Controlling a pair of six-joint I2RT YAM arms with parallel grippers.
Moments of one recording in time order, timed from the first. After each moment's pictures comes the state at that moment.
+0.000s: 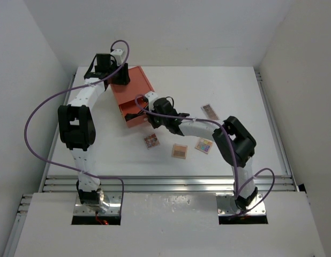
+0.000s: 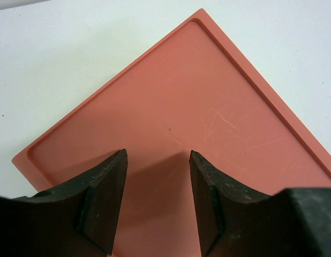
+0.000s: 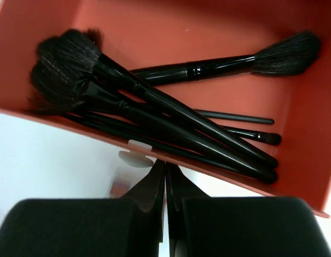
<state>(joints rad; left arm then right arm) -0.04 2.06 1.80 -0.31 0.24 0.04 0.77 1.98 1.27 0.14 0.01 0.08</state>
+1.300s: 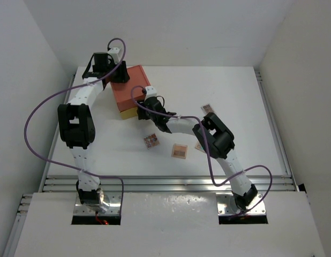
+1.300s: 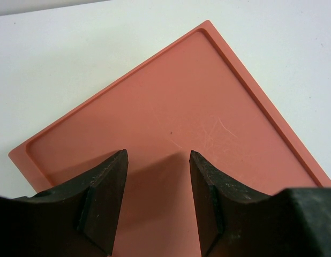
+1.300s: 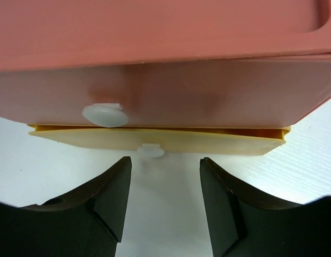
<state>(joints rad) -0.02 2.09 1.82 -0.27 0.30 -0.01 0.78 2.31 1.55 0.34 0.24 0.32</state>
